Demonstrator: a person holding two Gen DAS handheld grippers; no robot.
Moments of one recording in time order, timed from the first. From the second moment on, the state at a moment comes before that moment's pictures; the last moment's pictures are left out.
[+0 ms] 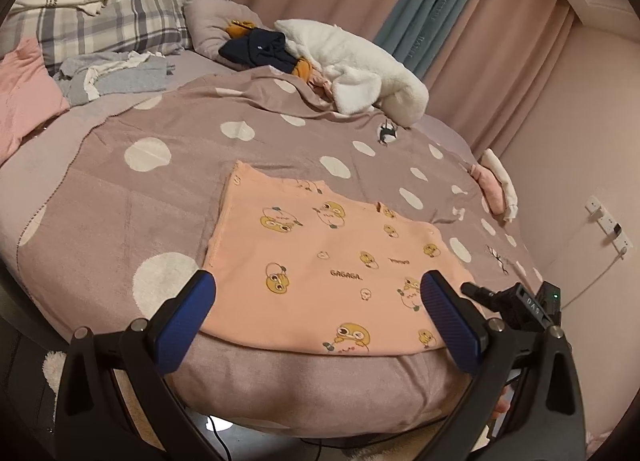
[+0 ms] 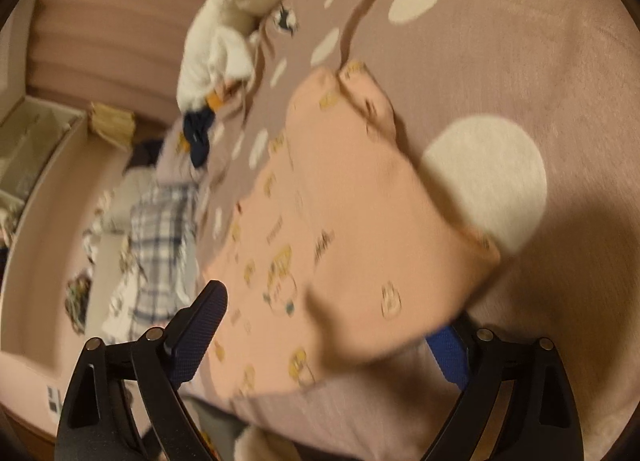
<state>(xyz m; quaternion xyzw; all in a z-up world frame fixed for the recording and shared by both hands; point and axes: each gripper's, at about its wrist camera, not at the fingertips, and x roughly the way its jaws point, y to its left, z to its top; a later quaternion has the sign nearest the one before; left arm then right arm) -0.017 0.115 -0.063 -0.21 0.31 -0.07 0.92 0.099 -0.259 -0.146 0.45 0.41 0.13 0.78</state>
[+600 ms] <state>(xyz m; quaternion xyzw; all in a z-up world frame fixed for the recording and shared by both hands) -0.012 0.129 -0.074 -0.24 0.33 -0.06 0.91 0.117 -0.263 -0.148 0.45 0.38 0.05 0.81</state>
